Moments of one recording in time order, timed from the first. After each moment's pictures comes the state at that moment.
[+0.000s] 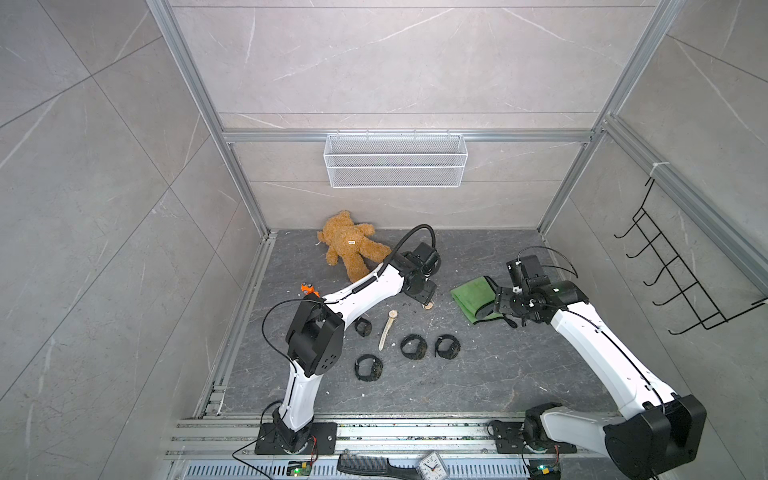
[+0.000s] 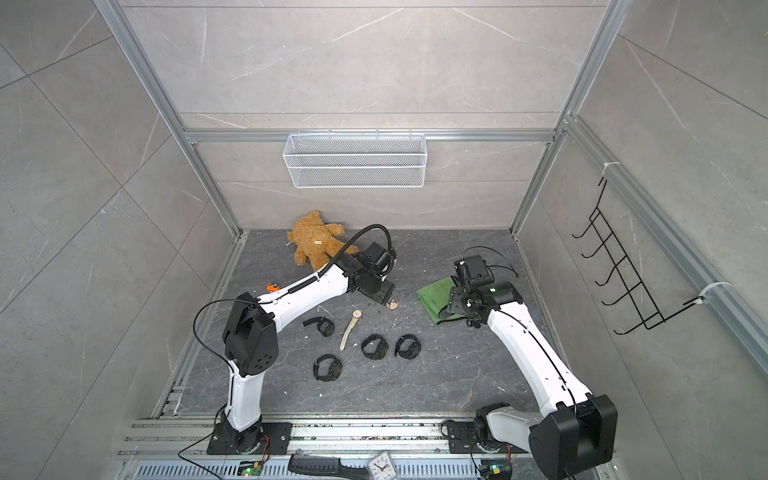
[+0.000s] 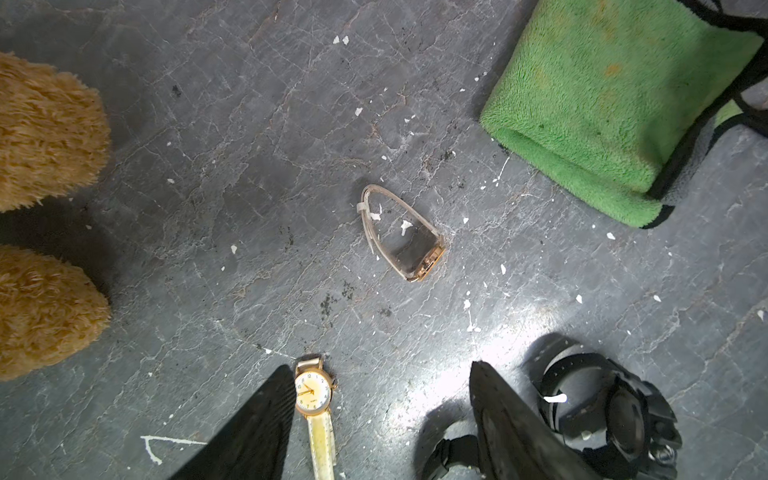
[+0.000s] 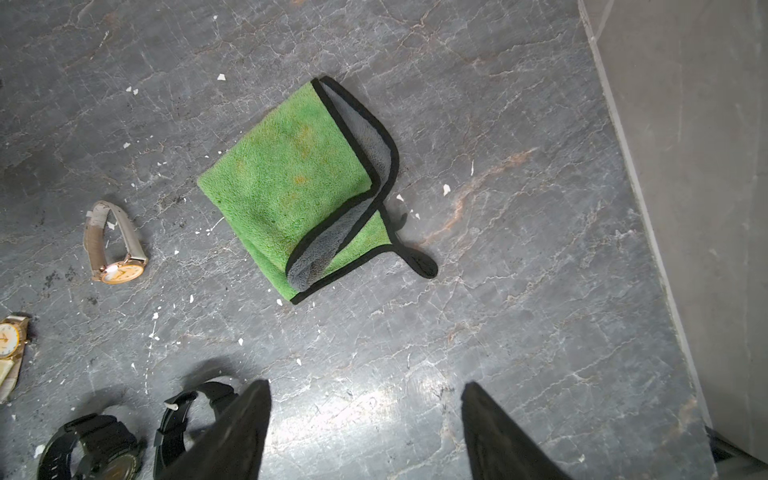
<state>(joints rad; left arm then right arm) -0.81 2.05 1.82 -0.87 -0.10 -0.17 0.25 1.23 1.13 -0.99 0.25 0.44</state>
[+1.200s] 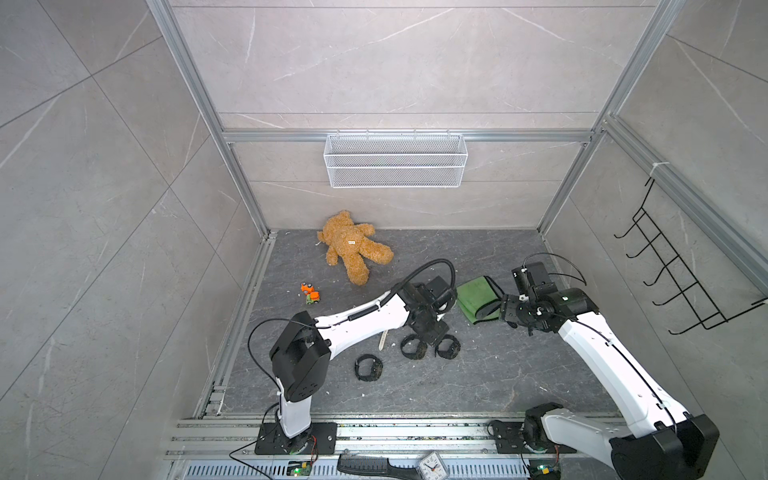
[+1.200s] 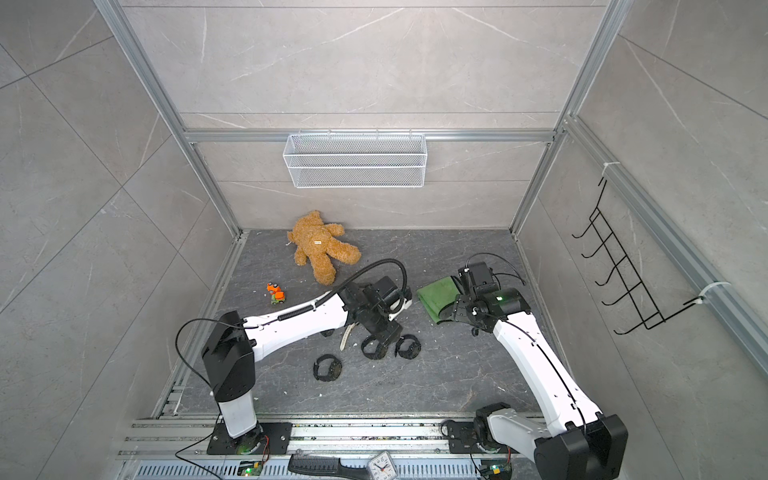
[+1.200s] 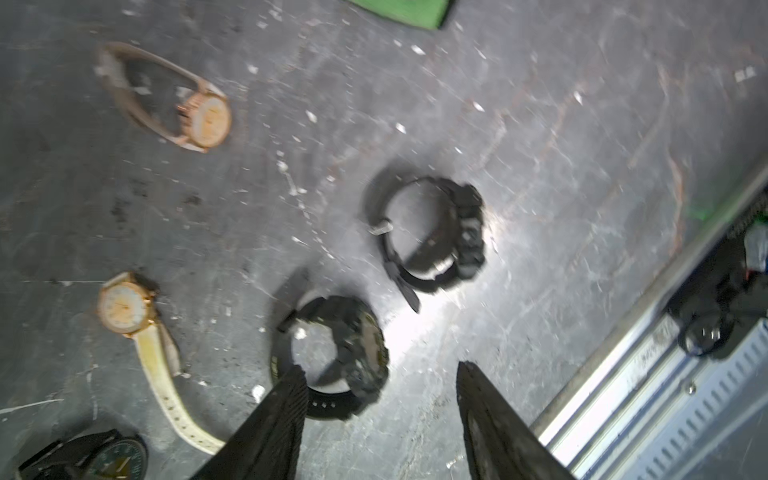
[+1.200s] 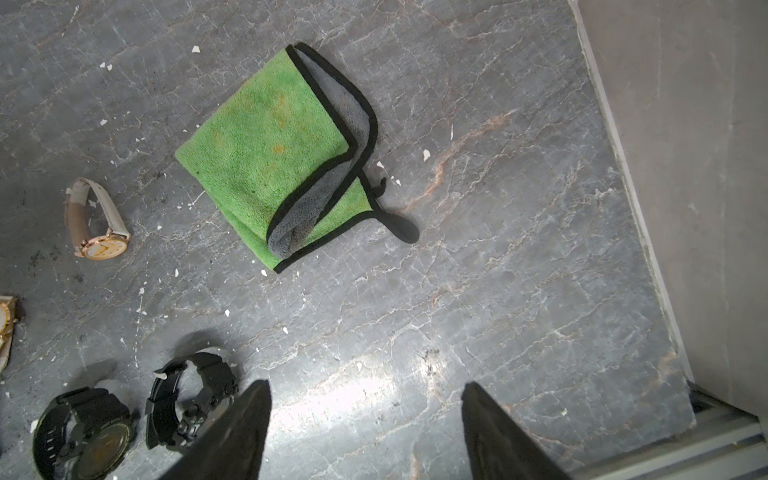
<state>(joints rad) -1.04 1.82 1.50 -0.87 0.08 -0.12 0.25 1.15 1.10 -1.09 0.25 0.47</state>
